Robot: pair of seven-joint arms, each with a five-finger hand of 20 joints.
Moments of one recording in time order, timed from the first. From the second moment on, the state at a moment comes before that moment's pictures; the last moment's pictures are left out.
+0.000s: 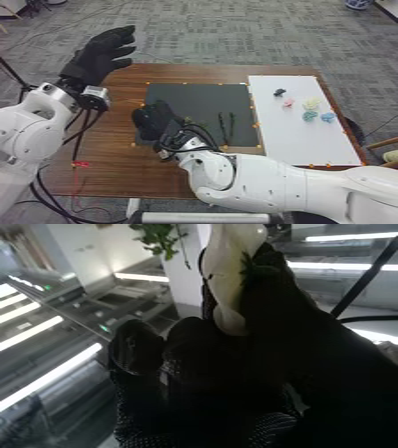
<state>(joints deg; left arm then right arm) 89.4 -37.2 -85.5 -114.4 41.4 -0.4 -4.2 -40.4 -70.1 -3.5 -88.9 -125.8 38.7 25.7</state>
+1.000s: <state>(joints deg) 81.5 -39.4 -78.3 -111.3 41.5 -4.3 -4.4 -34.6 -80.3 -11.3 -73.1 -126.2 39.5 31.1</state>
